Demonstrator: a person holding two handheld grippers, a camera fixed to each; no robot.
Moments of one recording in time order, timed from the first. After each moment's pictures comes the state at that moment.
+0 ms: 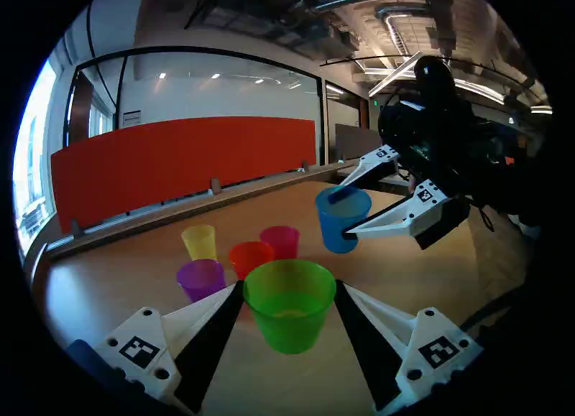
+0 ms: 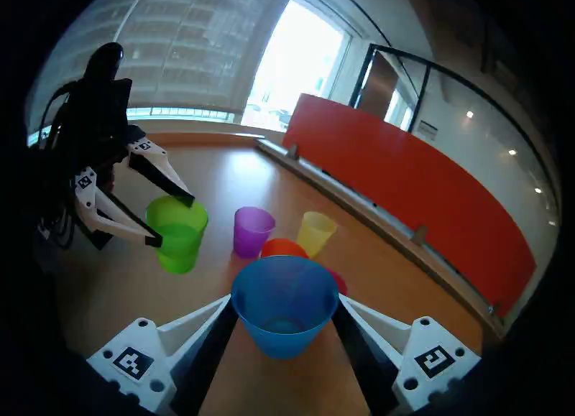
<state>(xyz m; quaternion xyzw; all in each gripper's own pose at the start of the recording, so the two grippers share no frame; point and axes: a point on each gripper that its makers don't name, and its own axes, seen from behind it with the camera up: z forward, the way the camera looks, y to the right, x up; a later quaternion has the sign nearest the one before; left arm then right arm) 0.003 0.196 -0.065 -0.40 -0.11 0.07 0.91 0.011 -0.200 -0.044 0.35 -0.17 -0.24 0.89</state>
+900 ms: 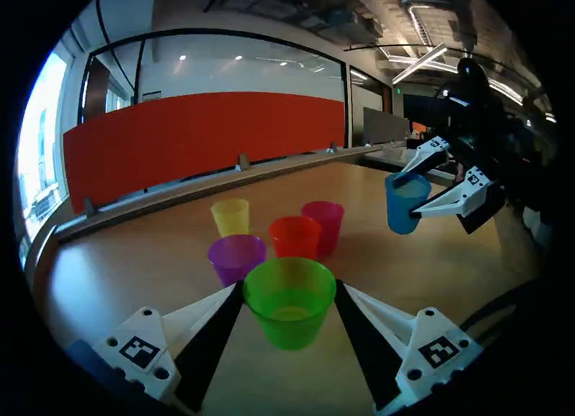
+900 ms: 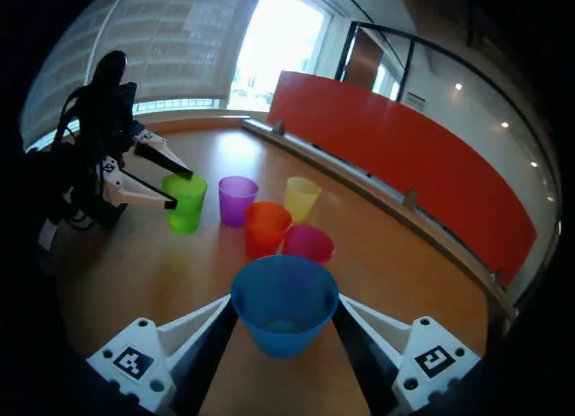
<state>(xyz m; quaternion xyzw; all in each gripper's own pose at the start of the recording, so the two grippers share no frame) -0.036 0.164 -0.015 -0.35 -0.16 0.07 0.92 -0.014 -0.153 -0.050 0.32 -0.22 -0.22 0.90</state>
